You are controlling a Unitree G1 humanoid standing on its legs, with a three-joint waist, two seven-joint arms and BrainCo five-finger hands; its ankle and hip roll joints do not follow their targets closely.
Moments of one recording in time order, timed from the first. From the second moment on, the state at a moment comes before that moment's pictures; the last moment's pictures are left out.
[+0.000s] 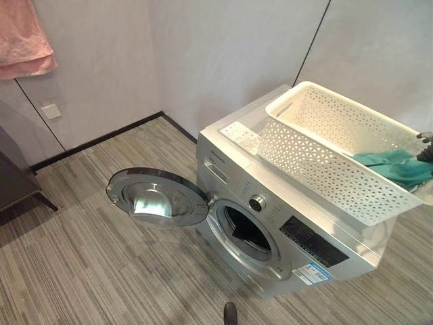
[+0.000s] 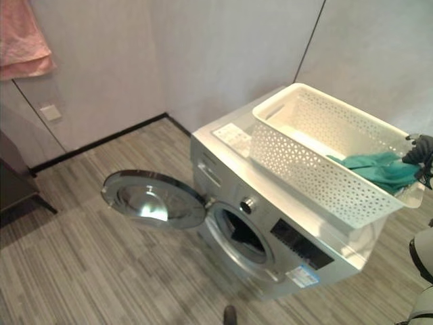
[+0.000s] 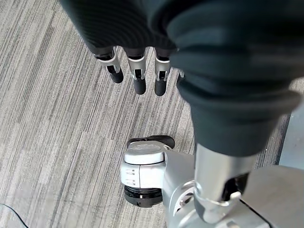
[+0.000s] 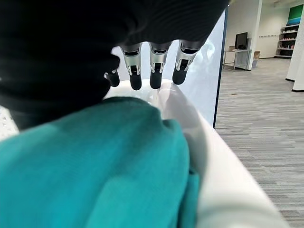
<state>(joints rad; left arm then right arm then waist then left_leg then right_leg) 0.06 0.33 -0.38 1.32 0.08 -0.02 0.01 -1.09 -1.09 0.77 1.29 -0.05 0.01 0.28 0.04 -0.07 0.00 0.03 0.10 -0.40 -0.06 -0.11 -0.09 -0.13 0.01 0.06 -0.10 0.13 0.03</state>
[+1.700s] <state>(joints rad) 0.02 0.35 -0.34 1.40 0.09 -0.02 0.02 -0.91 -0.90 0.77 1.16 -0.09 0.03 0.36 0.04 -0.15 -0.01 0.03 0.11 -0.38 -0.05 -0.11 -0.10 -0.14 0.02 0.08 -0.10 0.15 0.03</state>
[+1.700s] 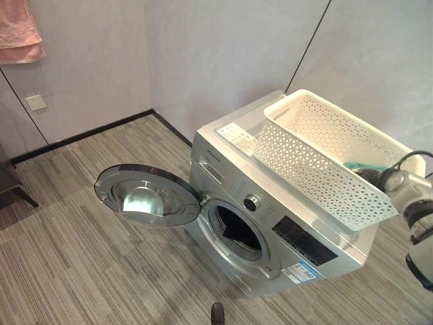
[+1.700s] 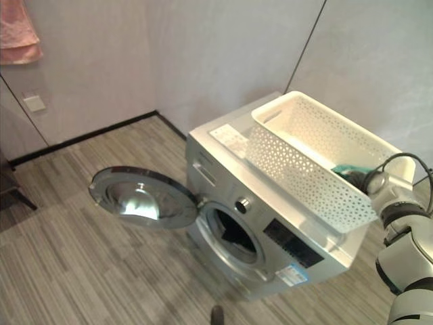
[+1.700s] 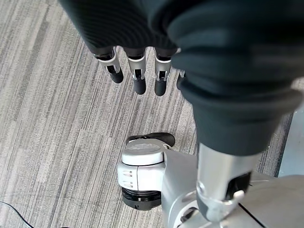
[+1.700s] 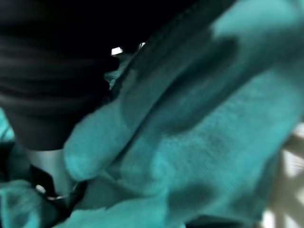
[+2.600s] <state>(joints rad) 0.01 0.32 -0.33 1.43 0.09 -0.02 0.03 -1.05 -0.89 0.64 1.15 0.06 0.04 0.14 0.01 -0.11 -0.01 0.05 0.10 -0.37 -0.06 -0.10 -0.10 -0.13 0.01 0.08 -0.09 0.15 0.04</state>
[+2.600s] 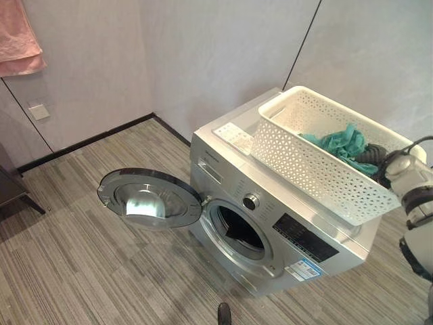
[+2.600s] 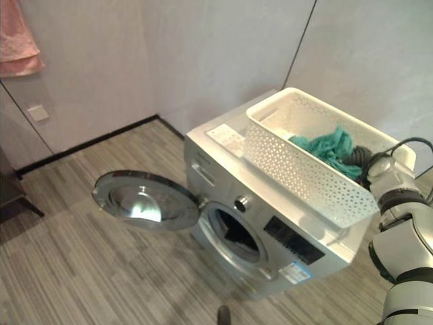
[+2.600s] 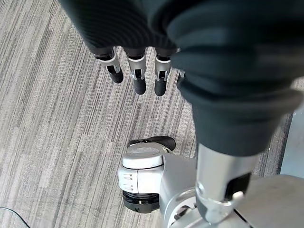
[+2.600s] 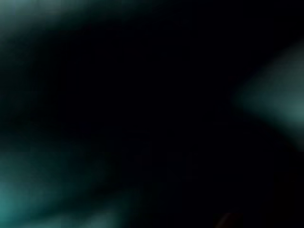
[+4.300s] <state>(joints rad) 0.21 0.52 -0.22 0.29 0.08 -0.13 -0.05 -0.33 -0.78 0.33 -0.42 0.20 -0.17 0.13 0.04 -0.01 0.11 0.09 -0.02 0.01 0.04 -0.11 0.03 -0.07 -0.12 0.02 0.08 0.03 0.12</state>
